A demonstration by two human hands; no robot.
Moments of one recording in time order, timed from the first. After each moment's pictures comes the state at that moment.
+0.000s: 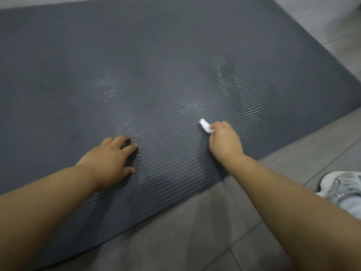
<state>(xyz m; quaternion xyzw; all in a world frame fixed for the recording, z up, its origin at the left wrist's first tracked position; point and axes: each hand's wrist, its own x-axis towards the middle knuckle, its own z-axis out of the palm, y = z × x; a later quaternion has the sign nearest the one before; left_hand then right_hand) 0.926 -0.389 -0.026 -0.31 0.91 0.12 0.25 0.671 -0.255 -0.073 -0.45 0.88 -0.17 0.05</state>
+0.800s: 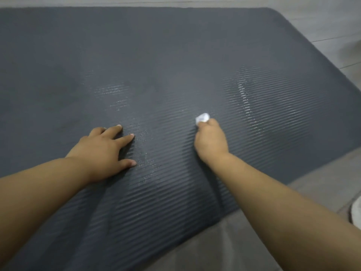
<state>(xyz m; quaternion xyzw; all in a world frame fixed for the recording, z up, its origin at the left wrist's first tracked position) 0.931 -0.451 -0.034 -0.38 0.89 0.12 0.22 0.692 -0.352 -0.087 -0.45 0.88 -0.13 0.08</state>
